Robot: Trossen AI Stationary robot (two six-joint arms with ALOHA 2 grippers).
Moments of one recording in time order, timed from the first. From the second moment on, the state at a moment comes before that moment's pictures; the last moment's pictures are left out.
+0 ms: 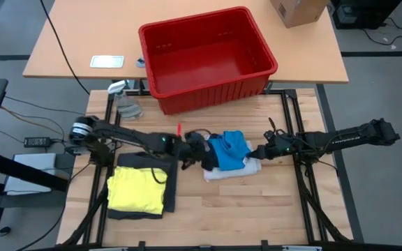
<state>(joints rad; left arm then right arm) -0.15 1.74 1.36 -0.45 -0.23 -1.15 0.05 0.64 0.21 -0.19 0.05 1.36</state>
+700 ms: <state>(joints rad) 0.01 1.77 1.13 -0.26 -0.01 -1.19 0.01 0.75 0.21 -0.38 0.19 1.25</state>
